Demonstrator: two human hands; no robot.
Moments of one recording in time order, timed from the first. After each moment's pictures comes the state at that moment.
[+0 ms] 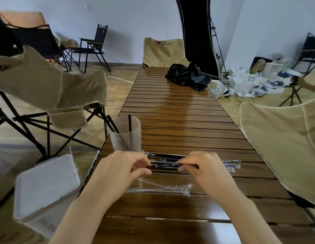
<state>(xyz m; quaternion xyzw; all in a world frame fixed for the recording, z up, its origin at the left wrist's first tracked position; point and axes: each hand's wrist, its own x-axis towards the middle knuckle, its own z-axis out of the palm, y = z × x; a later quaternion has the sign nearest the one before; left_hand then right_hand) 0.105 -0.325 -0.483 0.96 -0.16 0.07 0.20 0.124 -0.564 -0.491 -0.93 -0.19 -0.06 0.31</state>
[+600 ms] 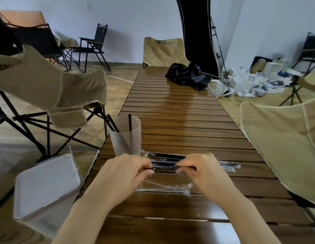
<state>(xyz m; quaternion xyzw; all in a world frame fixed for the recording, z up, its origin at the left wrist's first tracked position) 0.099 -0.336 -0.479 0.97 -0.19 0.06 0.15 0.124 -0.559 -0.493 -0.93 -0.22 -0.03 0.30</state>
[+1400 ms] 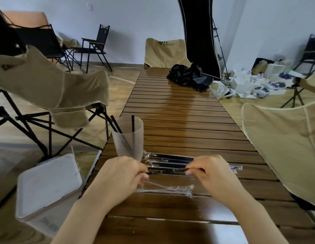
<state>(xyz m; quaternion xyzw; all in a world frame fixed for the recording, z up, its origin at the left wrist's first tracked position) 0.101 -0.324 -0.485 0.97 -0.20 0.05 0.10 0.122 -0.573 -0.492 -0.94 -0.21 -0.04 0.26</state>
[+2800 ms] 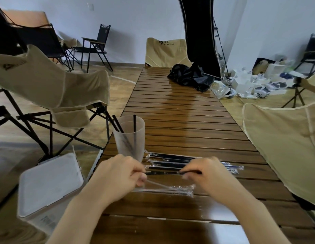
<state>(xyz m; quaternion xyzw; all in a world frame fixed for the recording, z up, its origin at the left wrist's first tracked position) 0.097 -0.320 -0.476 0.97 -0.15 0.00 0.17 0.119 -0.562 -0.484 -0.93 -0.23 0.02 0.27</state>
